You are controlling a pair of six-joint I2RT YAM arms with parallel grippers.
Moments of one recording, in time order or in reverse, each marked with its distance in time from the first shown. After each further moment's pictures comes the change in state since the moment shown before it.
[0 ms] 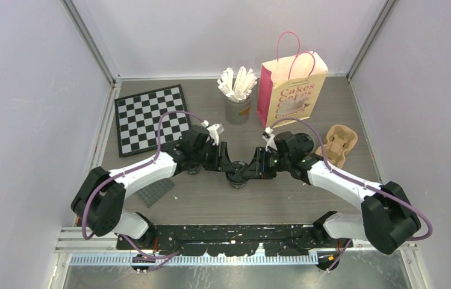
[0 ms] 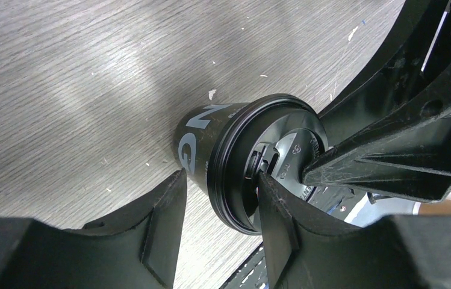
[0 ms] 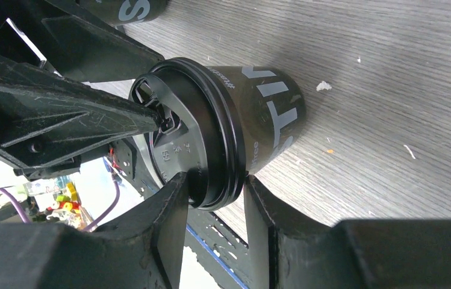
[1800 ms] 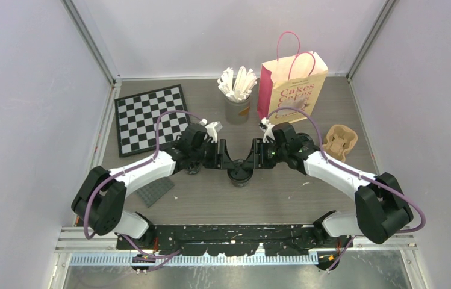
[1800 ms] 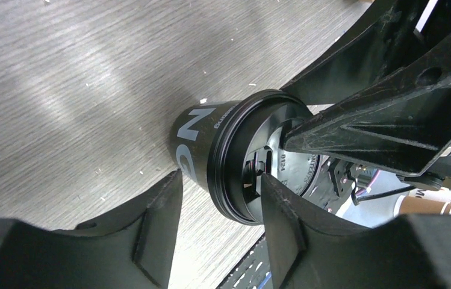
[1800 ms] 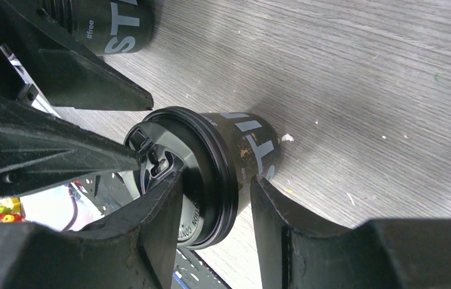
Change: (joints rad) left arm 0.032 0.005 -0.001 0.043 0.055 -0.028; right arm -0.038 0.080 0.105 -0.015 0.049 -0.185
